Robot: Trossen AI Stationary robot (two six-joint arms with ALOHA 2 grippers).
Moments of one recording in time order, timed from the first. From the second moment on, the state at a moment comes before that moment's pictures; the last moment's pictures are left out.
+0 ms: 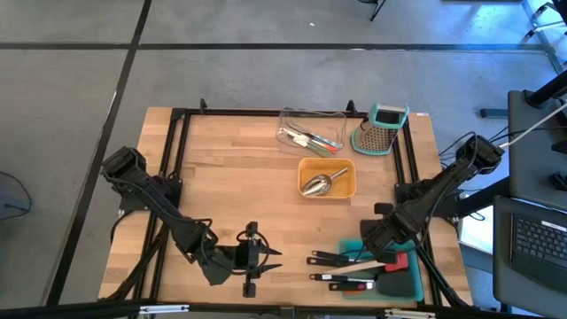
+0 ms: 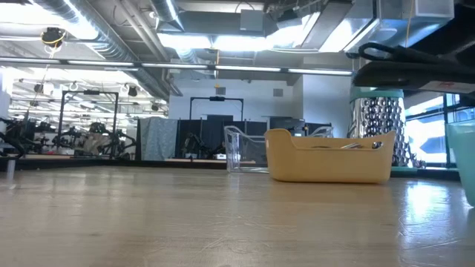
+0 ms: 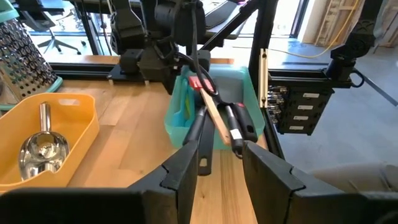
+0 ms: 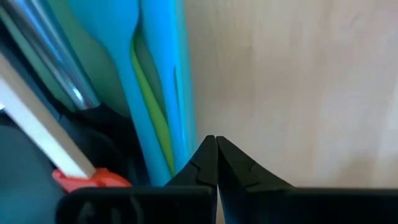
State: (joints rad) left arm -0.71 1.65 1.18 0.07 -0.71 -0.33; right arm 0.74 1.37 0.77 -0.93 -0.05 0.81
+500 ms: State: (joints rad) left arm -0.71 1.66 1.18 0.07 -0.71 -0.34; right arm 0.82 1.37 0.82 -0.85 -0.07 0.87
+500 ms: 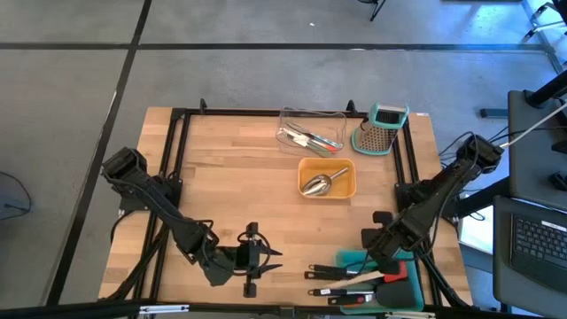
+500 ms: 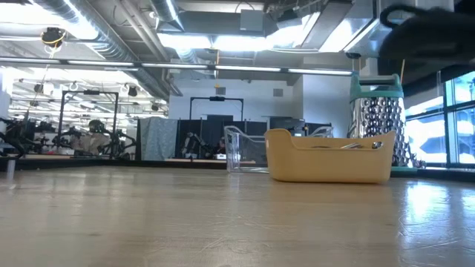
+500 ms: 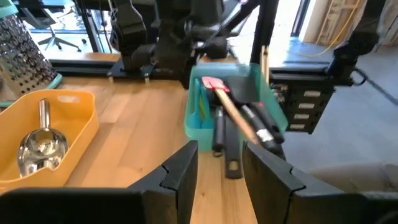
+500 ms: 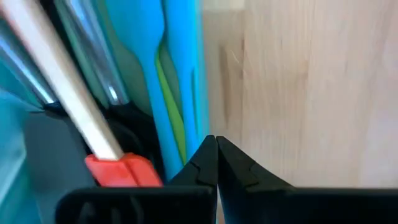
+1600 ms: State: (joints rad) left arm -0.33 1.70 1.06 -0.31 -0.71 -0.58; right arm 0.33 1.26 0.53 -0.73 0.38 0.54
